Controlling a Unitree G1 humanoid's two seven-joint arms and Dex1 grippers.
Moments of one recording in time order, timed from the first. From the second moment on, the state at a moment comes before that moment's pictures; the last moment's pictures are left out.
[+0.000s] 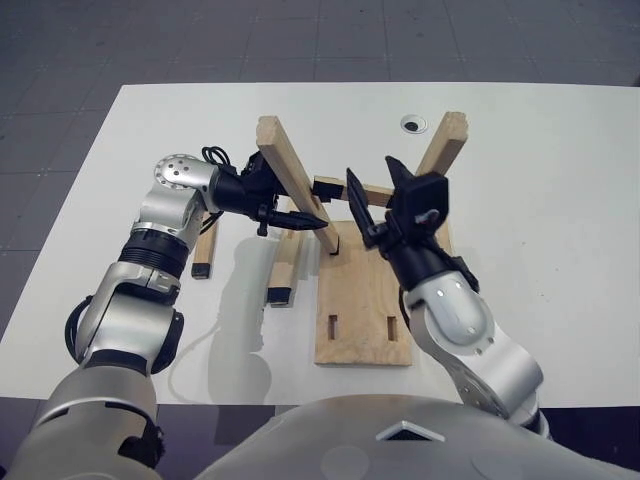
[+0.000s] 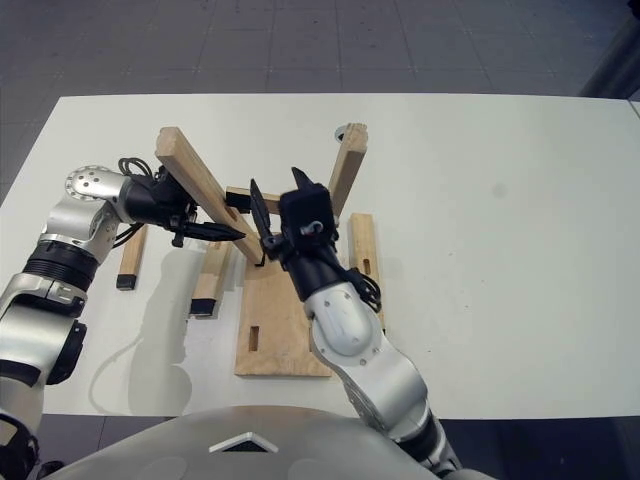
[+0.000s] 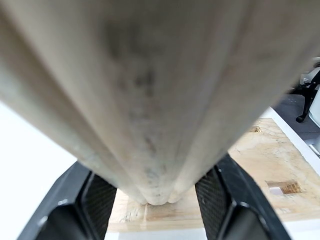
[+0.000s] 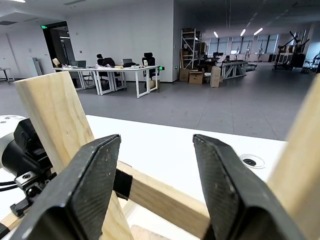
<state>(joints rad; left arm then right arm) -0.63 0.59 -0.39 0.68 -0.53 -0.05 -1.56 -0.06 -0.02 0.60 -0.80 0.11 0.76 -0.29</state>
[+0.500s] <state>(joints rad) -0.62 0.60 -0.39 0.66 -0.53 -0.05 -1.55 -0.34 0.08 0.48 -0.71 0.08 0.85 -0.36</state>
